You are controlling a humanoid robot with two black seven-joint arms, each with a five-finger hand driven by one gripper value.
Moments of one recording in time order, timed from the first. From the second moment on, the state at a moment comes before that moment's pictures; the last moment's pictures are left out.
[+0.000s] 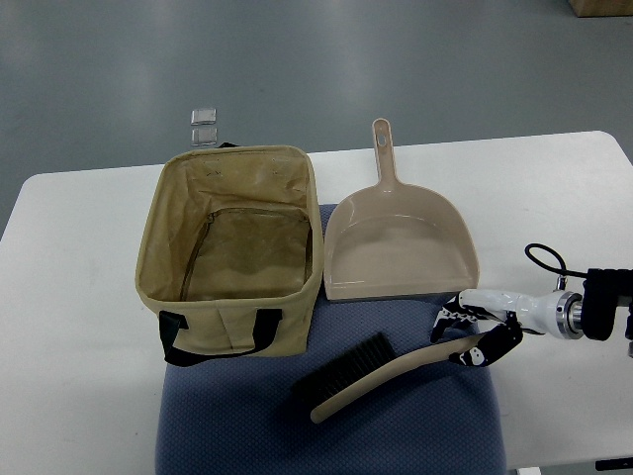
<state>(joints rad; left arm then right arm) 0.05 0.00 -0.12 -0.28 -0.08 0.05 0.08 0.45 -0.80 0.53 1.60 -1.10 0.30 -0.17</state>
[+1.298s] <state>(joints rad) 0.05 0.00 -0.12 -0.29 -0.08 0.05 0.08 0.59 -0.99 0.63 1.63 -1.06 0.37 -0.14</state>
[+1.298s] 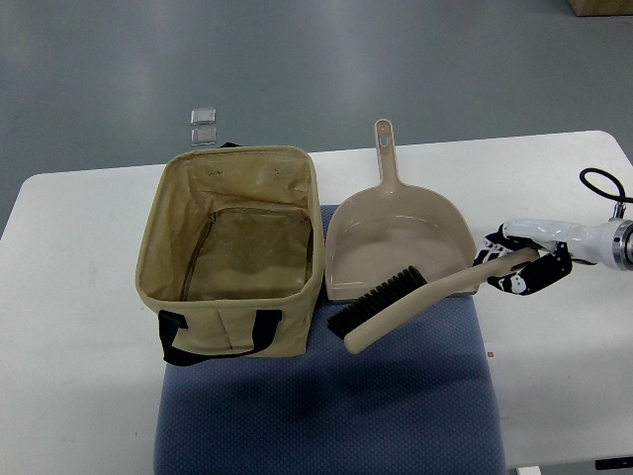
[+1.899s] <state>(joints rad) 0.05 0.00 -0.12 -0.29 -0.08 0.05 0.08 0.83 -1.15 0.84 1.63 -0.87 0.52 -0.14</state>
